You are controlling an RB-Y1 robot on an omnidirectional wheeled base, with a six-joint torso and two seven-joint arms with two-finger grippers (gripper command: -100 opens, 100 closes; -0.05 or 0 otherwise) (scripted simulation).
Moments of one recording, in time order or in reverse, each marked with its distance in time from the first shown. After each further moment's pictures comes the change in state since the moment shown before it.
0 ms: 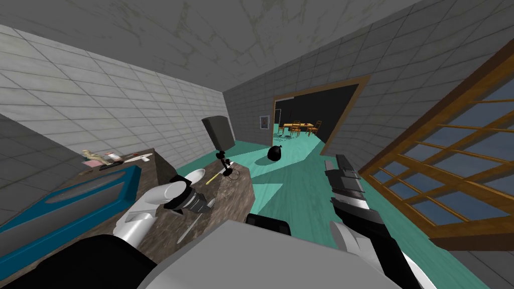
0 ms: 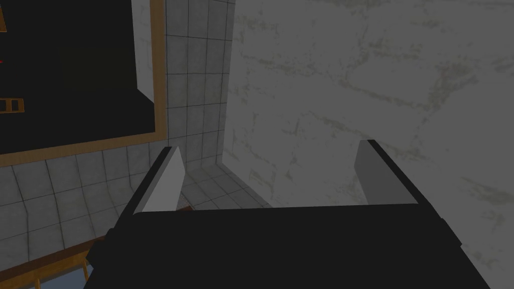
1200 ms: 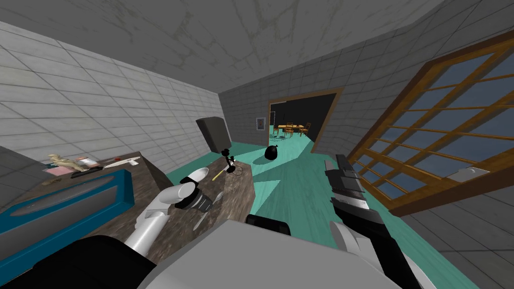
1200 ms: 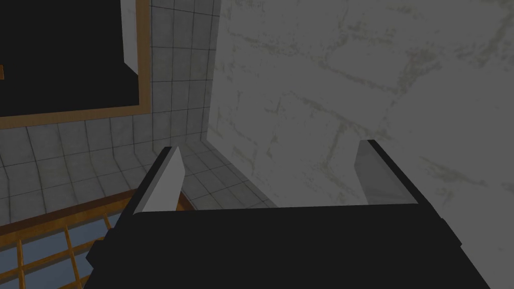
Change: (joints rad) left arm -0.045 -0.059 -0.087 0.060 -0.105 -0.034 0.107; right arm 0.000 0.000 0.000 0.000 0.000 0.000 0.000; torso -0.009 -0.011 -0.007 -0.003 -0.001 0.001
